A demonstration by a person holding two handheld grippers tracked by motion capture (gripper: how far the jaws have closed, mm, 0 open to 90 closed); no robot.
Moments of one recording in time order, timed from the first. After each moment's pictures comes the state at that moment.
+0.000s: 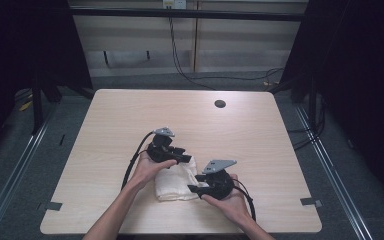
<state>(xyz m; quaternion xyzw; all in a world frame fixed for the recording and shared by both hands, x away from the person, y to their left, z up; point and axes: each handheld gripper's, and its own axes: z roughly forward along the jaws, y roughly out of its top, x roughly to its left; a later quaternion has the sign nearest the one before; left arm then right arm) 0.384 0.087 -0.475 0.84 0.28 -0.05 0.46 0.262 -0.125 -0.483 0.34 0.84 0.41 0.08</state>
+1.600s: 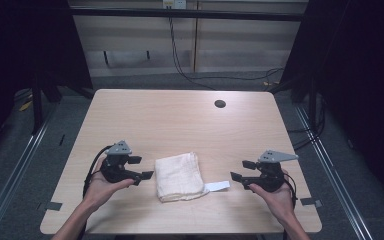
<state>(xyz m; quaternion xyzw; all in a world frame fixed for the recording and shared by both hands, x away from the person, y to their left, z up) 0.313 0.199 -0.445 0.85 0.30 0.04 0.43 0.253 -0.251 -0.451 0.42 0.77 0.46 0.13</state>
